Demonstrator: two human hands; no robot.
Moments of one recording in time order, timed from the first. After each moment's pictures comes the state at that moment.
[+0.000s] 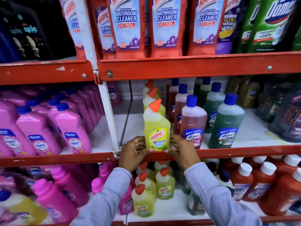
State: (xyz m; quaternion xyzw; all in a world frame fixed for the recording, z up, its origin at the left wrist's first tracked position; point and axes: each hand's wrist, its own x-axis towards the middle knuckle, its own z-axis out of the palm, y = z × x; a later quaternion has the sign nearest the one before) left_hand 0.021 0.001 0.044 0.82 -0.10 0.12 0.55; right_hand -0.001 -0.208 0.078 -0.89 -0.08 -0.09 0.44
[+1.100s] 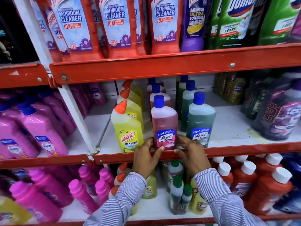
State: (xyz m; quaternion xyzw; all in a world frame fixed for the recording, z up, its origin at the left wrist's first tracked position) left_hand 0.008 -0.141 0.039 0.88 -0.09 0.20 0.43; right_hand -0.006 -0.330 0.064 -0.89 -0.11 -0.15 0.42
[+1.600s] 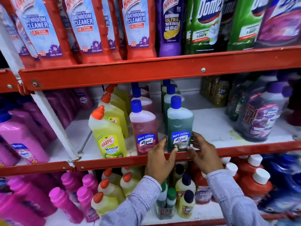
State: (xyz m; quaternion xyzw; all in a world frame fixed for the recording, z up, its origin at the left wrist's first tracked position) left_hand -0.002 -0.251 0.048 0.86 -0.13 0.23 0.44; right_hand 0.001 -0.430 0.052 -0.87 -0.06 -0.21 0.43
